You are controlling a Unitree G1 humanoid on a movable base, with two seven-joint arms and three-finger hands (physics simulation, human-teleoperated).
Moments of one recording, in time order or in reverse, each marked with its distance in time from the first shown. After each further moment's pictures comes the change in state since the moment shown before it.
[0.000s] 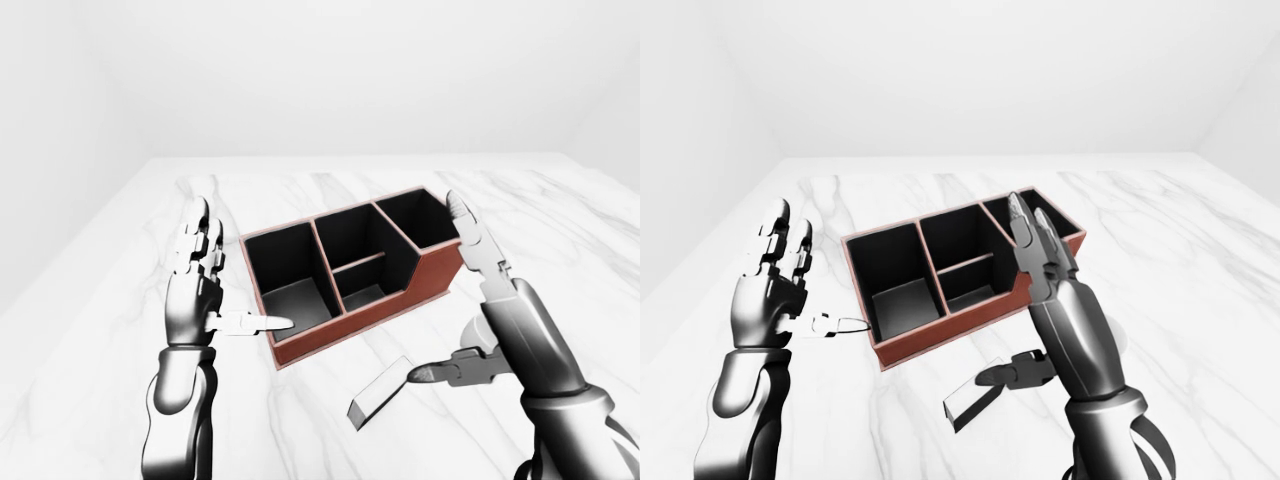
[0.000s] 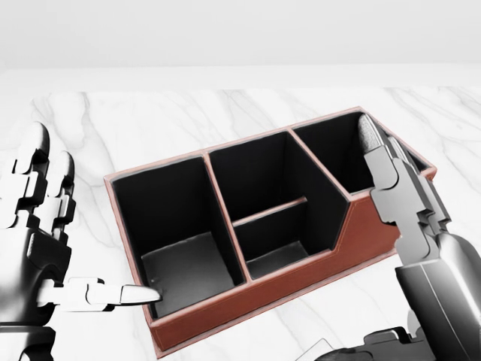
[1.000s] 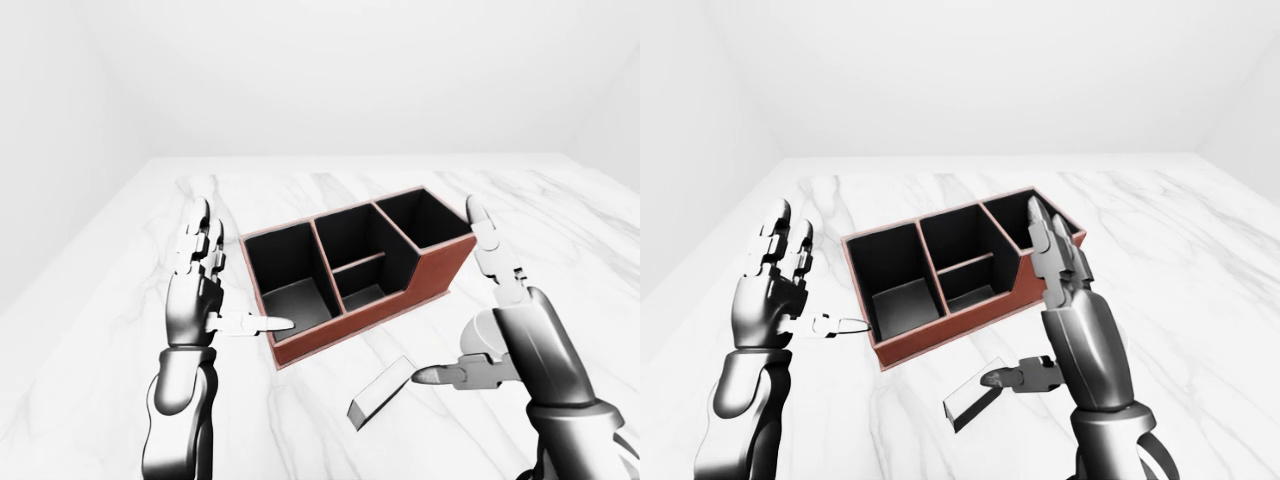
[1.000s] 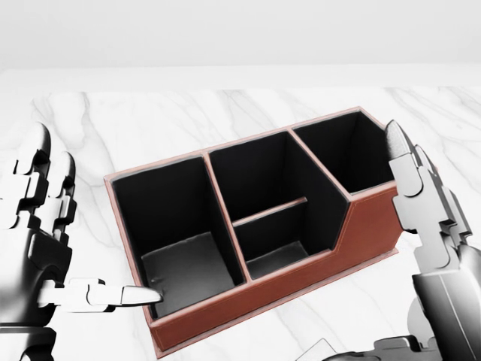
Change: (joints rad) left arm 0.003 -0.001 -0.003 -0.002 0.003 0.000 -0.001; right arm 0.050 0.127 -0.067 -0.001 -0.024 -0.101 0.000
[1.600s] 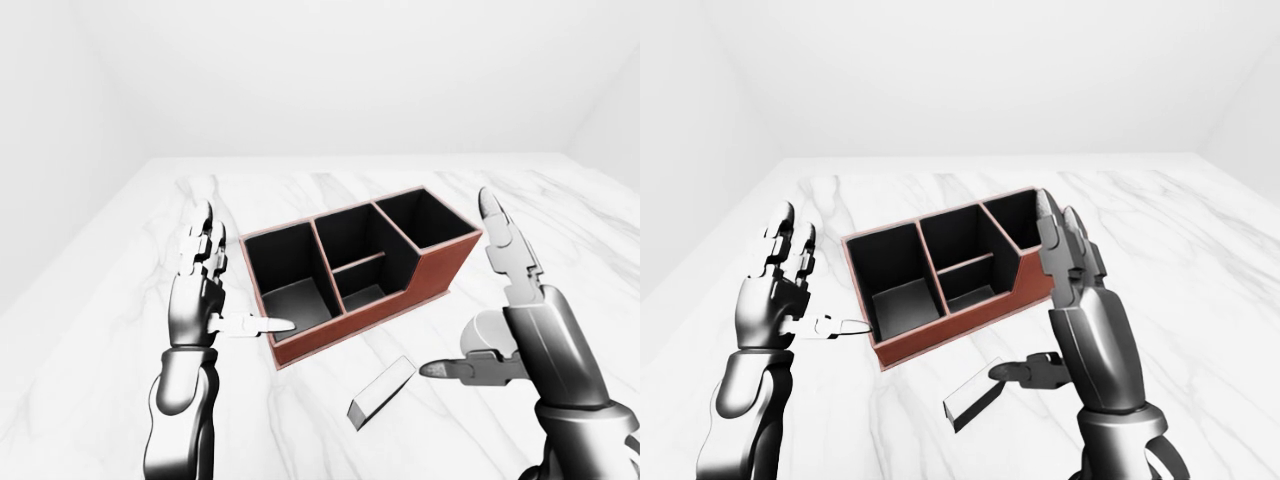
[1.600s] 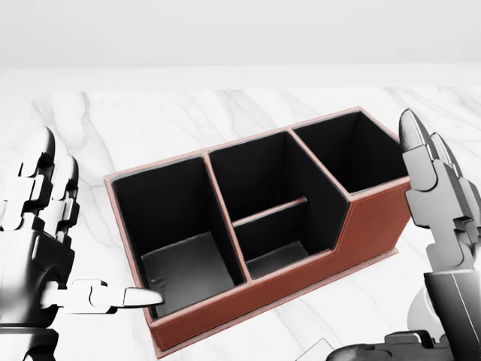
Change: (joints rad) left arm 0.005 -0.001 -0.005 0.010 0.006 0.000 -0.002; right arm -0.038 0.012 -0.068 0.000 0.000 -0.074 0.000
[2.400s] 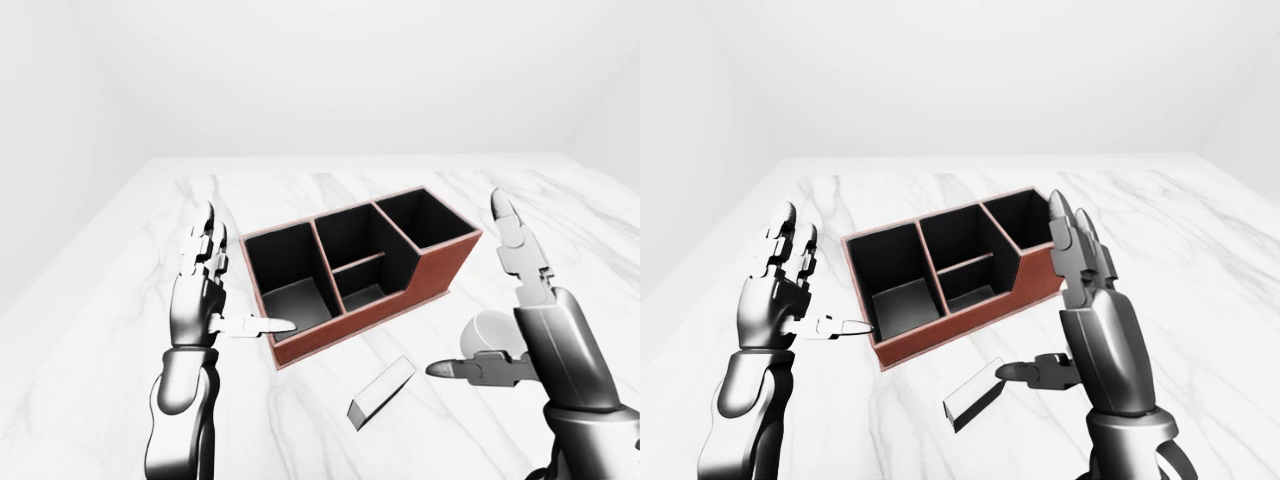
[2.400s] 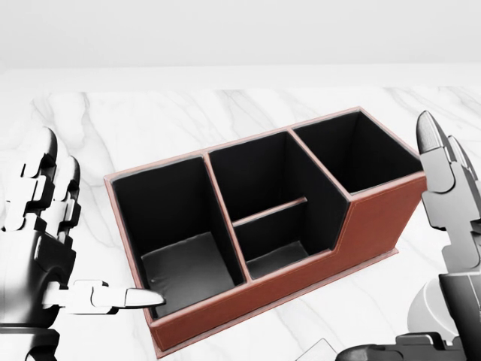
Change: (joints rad) left arm 0.001 0.000 -0.002 0.004 0.005 0.000 -0.001; right arm -0.005 0.000 -0.056 0.000 0.031 0.000 0.000
